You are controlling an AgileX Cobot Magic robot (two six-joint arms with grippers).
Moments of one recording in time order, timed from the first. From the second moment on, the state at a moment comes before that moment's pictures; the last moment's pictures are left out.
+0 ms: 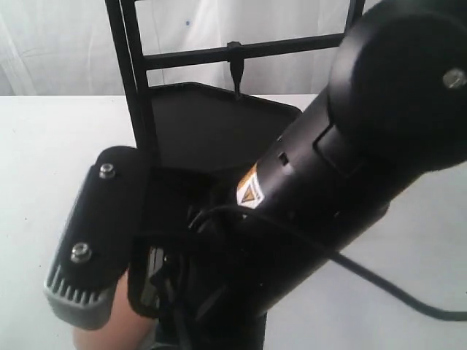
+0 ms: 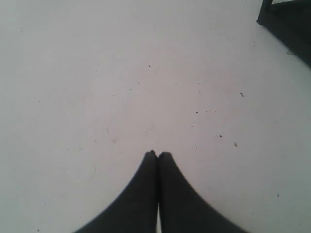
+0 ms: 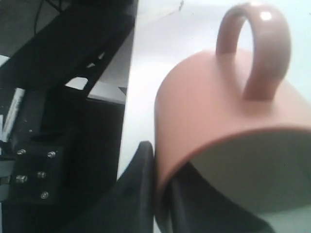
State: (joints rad) left arm 0.10 0.00 0.02 0.00 0.50 0.02; right arm 1.02 1.37 -1.12 0.51 0.96 -0.89
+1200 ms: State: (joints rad) left arm 0.10 0.00 0.02 0.00 0.50 0.02; right arm 1.11 1.90 -1.77 0.11 1.22 -0.22
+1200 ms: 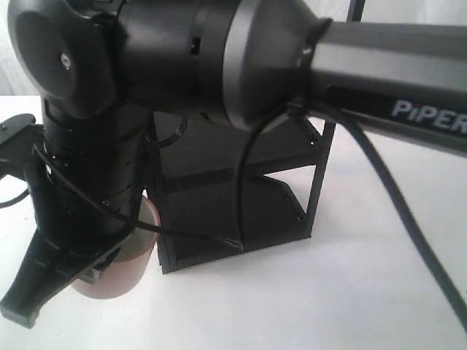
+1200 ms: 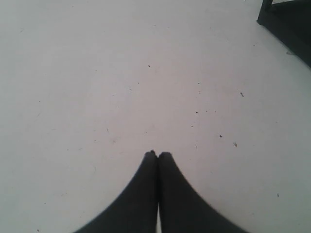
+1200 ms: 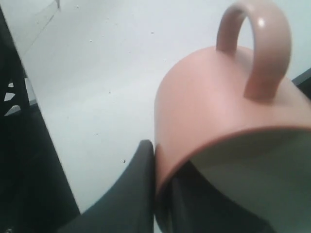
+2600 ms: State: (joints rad) left arm 0.10 0.00 0.02 0.00 0.50 0.02; right arm 1.05 2.21 -1.94 0.21 1.22 -0.31
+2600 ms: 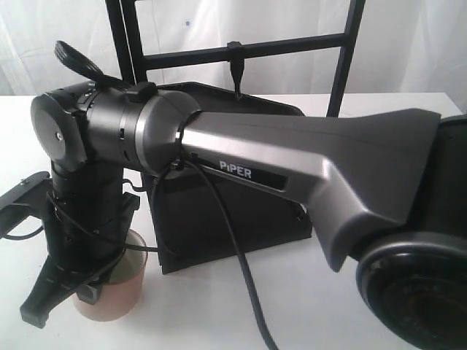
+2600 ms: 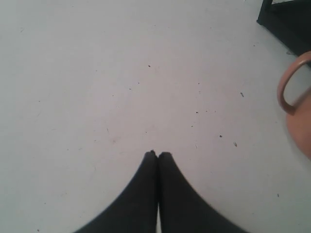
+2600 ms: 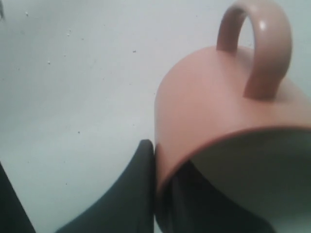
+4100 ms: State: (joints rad) left arm 0.10 0.00 0.02 0.00 0.50 0.02; right arm 1.05 2.09 -2.00 0.18 1.22 -0.27
